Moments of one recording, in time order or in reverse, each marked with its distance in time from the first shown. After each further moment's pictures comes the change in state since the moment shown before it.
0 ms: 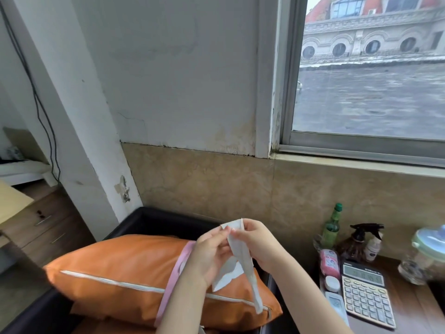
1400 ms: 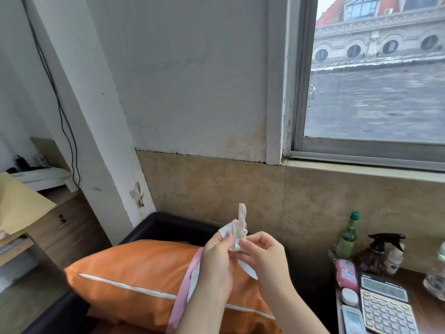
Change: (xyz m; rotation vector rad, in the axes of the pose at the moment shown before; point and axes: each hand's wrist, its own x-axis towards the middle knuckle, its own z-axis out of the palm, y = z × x) left_hand -0.021 0.008 0.024 -0.167 0.164 0.139; right_hand -0.030 -0.001 0.025 0.481 0.279 -0.120
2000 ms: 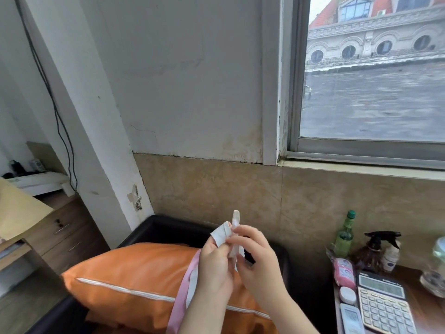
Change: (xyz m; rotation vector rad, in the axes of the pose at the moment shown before) left_hand -0.008 -0.002 0.005 -0.051 0.058 0.082; right_hand 0.008 0.026 -0.011 -0.675 -0.080 -0.876
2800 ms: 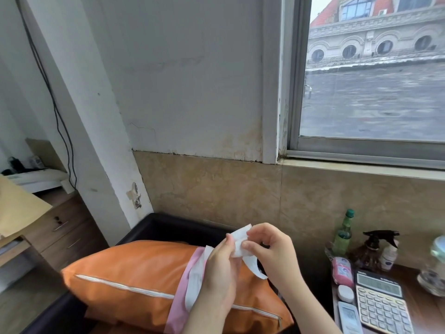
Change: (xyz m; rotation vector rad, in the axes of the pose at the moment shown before) left_hand -0.012 -0.006 -0.003 0.150 -0.185 -0.076; right_hand 0.014 0.002 -0.030 0.222 -0.060 0.421
